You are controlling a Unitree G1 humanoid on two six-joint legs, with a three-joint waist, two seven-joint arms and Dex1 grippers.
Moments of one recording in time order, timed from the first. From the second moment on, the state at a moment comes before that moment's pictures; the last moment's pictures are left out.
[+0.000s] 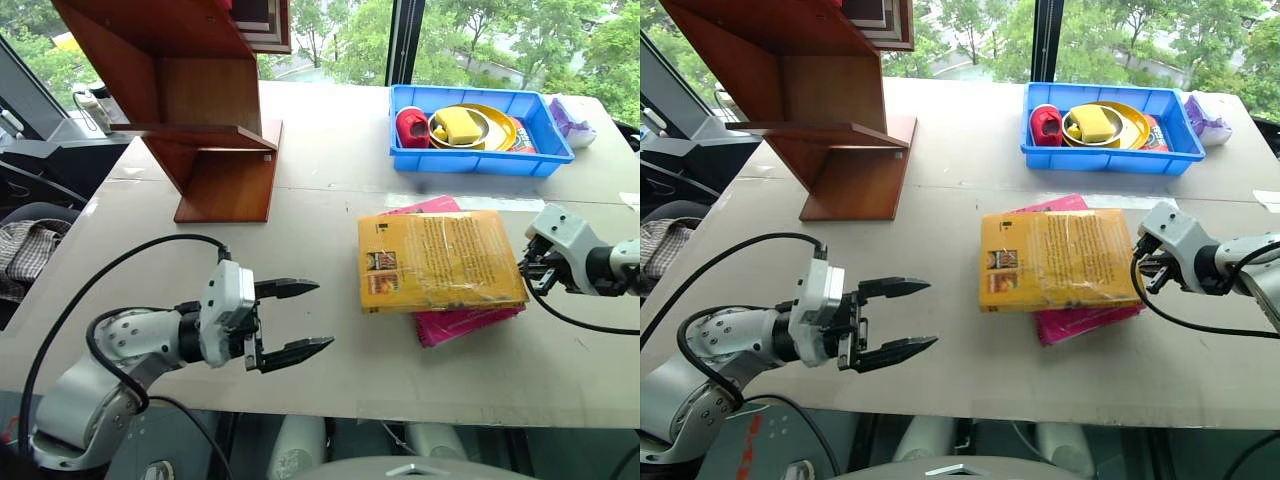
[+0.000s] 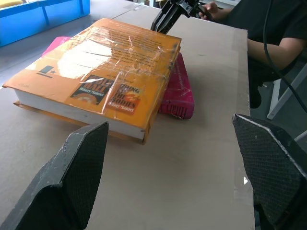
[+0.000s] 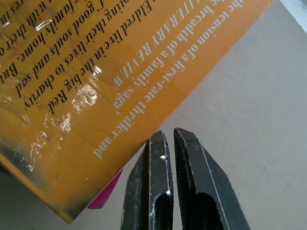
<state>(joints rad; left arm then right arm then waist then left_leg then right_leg) 0.13 0.78 0.19 -0.65 -0.71 0.47 -1.03 -0.34 -1.14 0.06 -0.40 0.42 1.10 0.79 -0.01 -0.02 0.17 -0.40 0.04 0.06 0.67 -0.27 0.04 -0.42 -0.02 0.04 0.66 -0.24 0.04</state>
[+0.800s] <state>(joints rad) 0.07 0.78 0.15 -0.64 -0.72 0.53 -0.97 -0.49 -0.96 0.23 -0.10 0.27 0.97 0.83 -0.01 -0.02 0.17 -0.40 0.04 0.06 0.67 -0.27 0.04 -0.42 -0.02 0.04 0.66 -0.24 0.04</state>
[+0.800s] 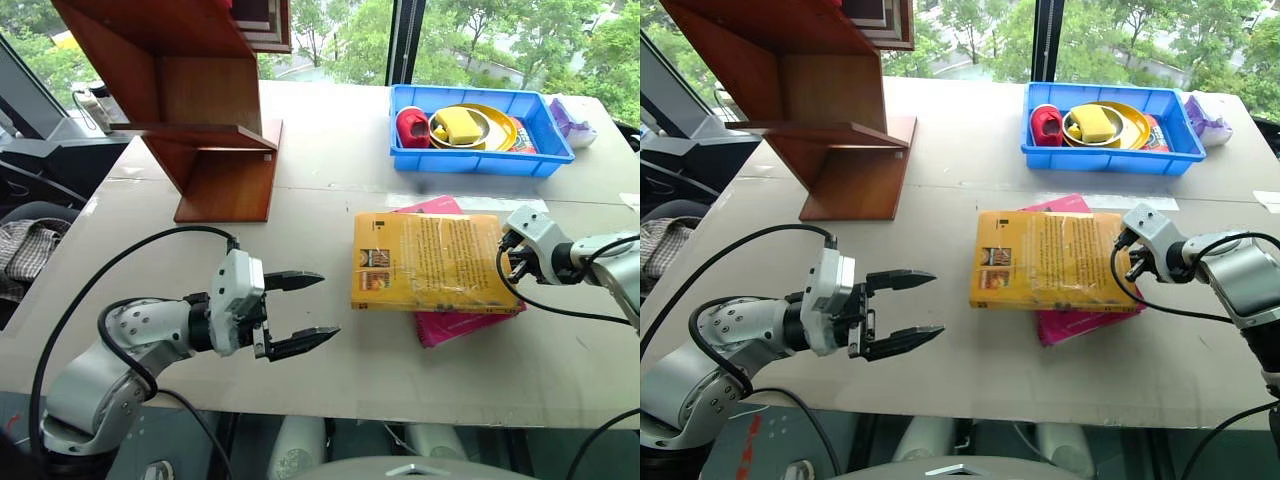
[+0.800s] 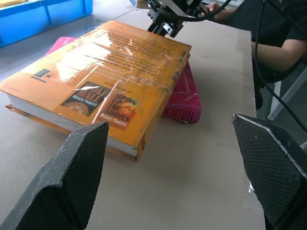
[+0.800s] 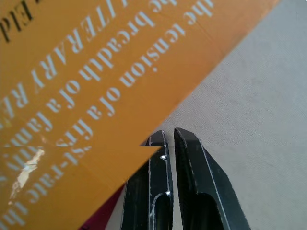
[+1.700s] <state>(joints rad) 0.40 0.69 0.53 -0.59 -1.20 0.77 -0.65 -0.25 -0.59 0.04 -0.45 0.40 0.91 0.71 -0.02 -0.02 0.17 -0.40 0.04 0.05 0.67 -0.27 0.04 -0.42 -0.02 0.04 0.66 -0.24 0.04</state>
